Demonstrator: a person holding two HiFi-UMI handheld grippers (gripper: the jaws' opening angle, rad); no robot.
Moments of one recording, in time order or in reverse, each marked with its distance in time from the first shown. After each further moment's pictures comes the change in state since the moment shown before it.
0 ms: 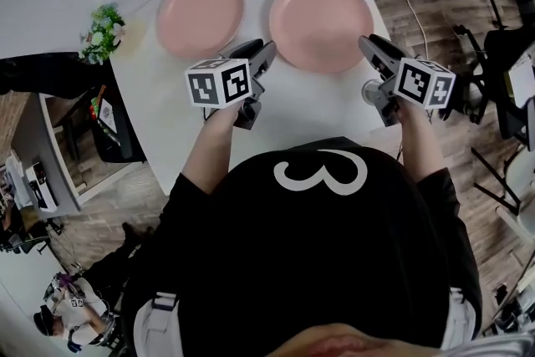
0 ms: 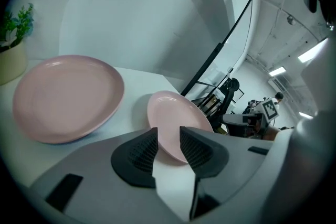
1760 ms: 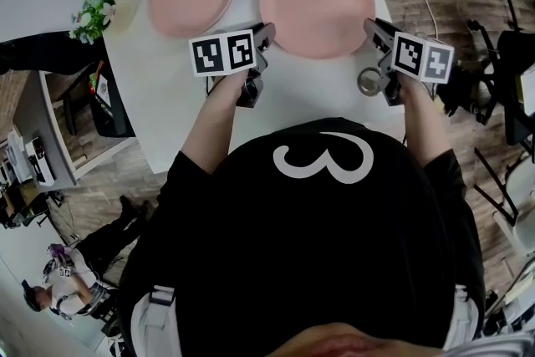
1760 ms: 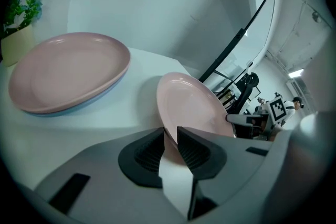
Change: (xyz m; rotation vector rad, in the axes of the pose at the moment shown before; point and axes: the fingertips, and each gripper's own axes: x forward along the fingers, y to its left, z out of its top) left arm 0.045 0.019 -0.034 -0.106 0.104 0.142; right arm 0.027 -0.066 -0.025 -0.042 0.160 -0.085
